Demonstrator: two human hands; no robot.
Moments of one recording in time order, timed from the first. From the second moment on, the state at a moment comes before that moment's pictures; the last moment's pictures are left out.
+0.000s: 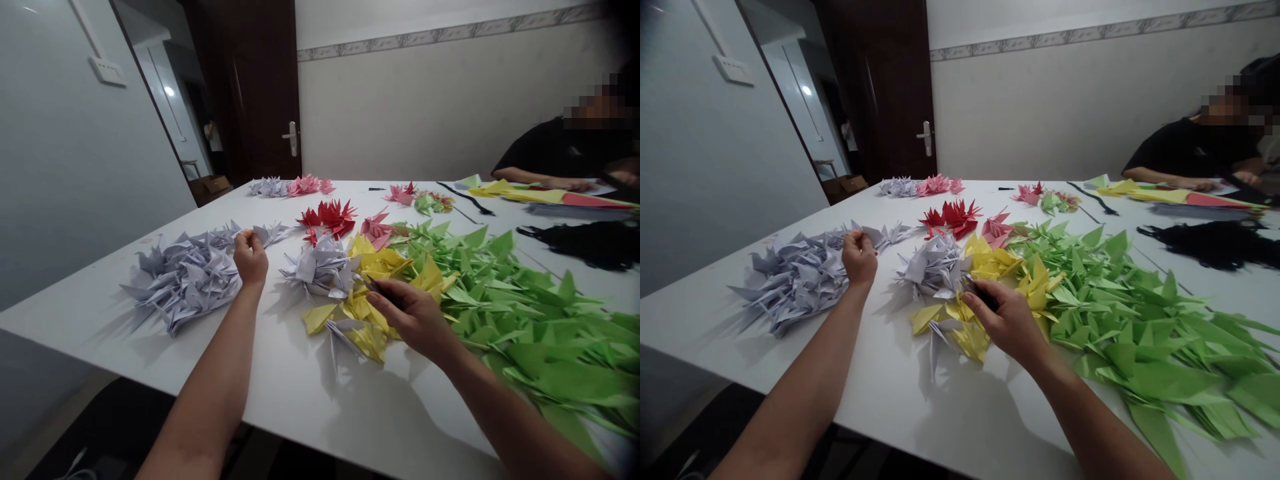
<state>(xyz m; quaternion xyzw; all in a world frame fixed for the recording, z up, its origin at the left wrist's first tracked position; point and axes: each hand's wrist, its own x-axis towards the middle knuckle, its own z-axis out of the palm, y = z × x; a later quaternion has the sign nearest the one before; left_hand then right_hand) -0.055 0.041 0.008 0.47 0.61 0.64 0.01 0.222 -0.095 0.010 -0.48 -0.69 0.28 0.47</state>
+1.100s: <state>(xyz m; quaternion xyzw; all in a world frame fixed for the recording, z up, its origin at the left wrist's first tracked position) 0.039 -0.039 0.013 0.80 0.20 0.56 0.05 0.226 -0.089 0.007 -0.47 -0.69 0.23 0.49</state>
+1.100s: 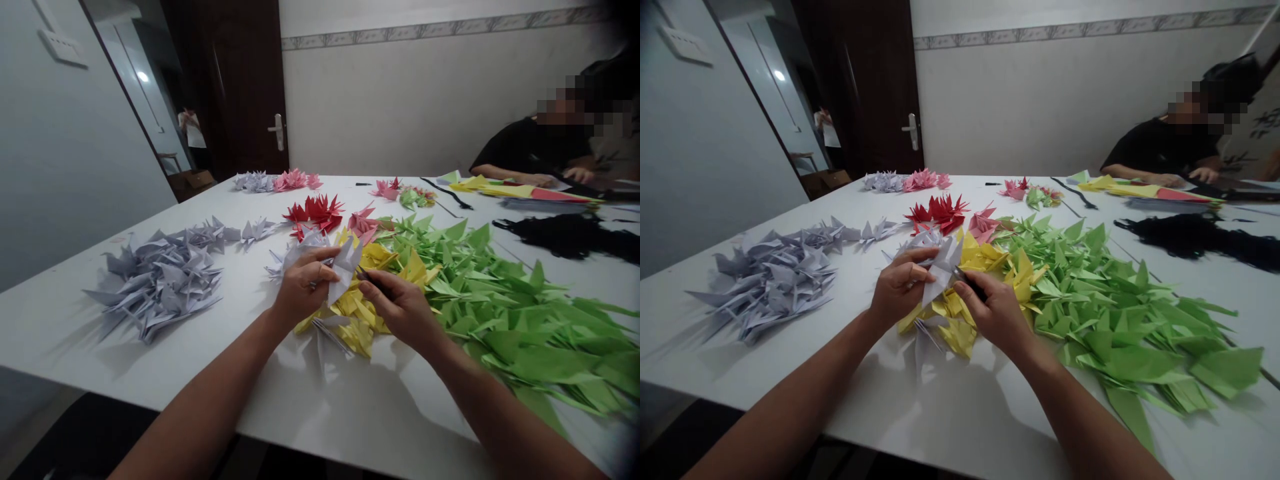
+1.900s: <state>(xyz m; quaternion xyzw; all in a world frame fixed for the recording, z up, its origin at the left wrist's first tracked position) 0.047 -0.042 0.008 0.81 0.22 0.55 0.06 0.226 -0.091 0.008 -0.48 -0.75 0.04 0.46</state>
